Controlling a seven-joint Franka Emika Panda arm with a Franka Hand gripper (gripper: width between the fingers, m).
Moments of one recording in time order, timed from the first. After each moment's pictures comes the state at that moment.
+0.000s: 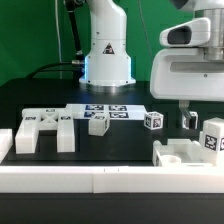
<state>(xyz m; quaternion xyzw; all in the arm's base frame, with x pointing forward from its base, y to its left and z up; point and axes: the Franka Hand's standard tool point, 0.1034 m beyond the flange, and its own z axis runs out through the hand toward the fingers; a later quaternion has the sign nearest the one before) 0.626 0.130 0.076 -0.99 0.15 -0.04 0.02</state>
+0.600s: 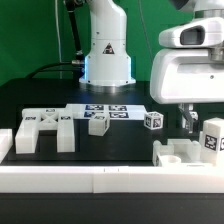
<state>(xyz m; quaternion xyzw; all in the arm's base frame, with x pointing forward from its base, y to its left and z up) 0.625 0.128 0.075 -1.00 -0.08 -0.05 0.01</state>
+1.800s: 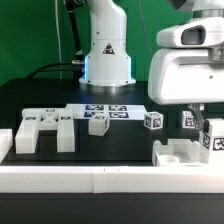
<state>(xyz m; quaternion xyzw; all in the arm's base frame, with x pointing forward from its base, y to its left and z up) 0.625 0.125 0.074 -1.00 0.00 -0.05 0.01</state>
